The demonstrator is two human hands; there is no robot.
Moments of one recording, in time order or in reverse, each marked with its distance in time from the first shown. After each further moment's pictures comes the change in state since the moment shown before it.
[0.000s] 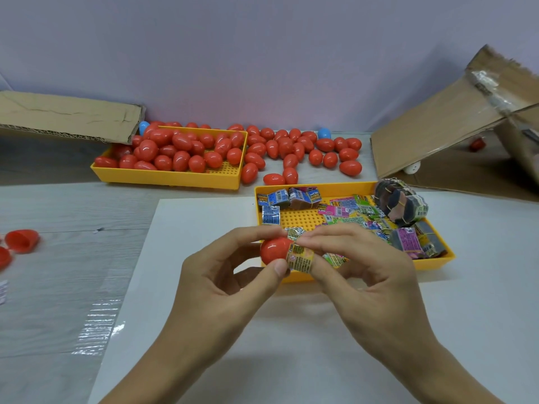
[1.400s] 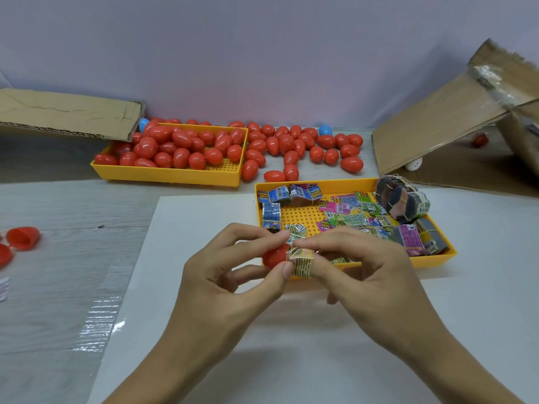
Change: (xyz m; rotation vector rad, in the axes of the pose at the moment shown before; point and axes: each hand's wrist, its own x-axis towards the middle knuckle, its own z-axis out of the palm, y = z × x) left_hand -0.001 -0.013 -0.003 0.079 -0.024 0.121; right_hand 0.003 0.000 -0.007 0.018 -0.135 0.192
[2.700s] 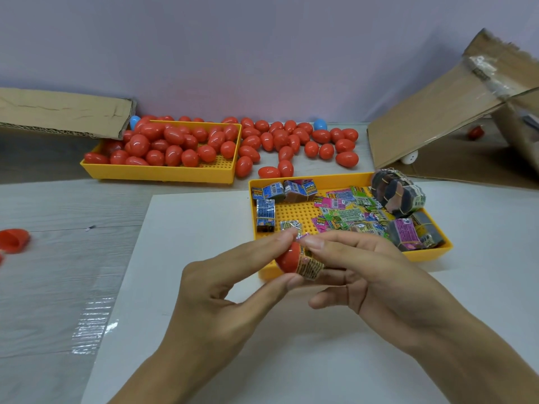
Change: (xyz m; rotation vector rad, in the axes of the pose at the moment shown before) left_hand -0.004 0.001 0.003 0.227 -0.069 0.173; right_hand 0.010 -0.013 -0.012 0.707 -0.236 0.671
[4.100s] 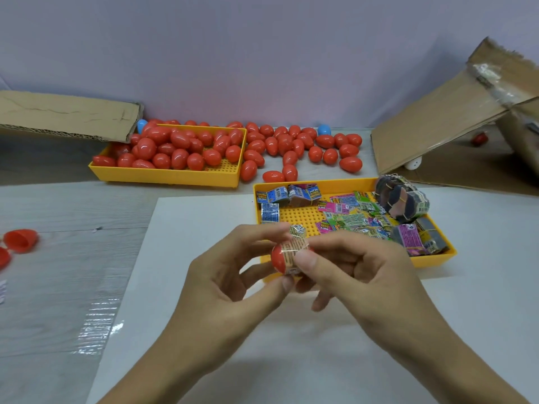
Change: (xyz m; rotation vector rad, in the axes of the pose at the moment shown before) left_hand 0.007 0.005 -0.005 -0.360 -0.053 -0.233; right_hand 0.000 0.018 0.005 -0.388 0.101 -0.507
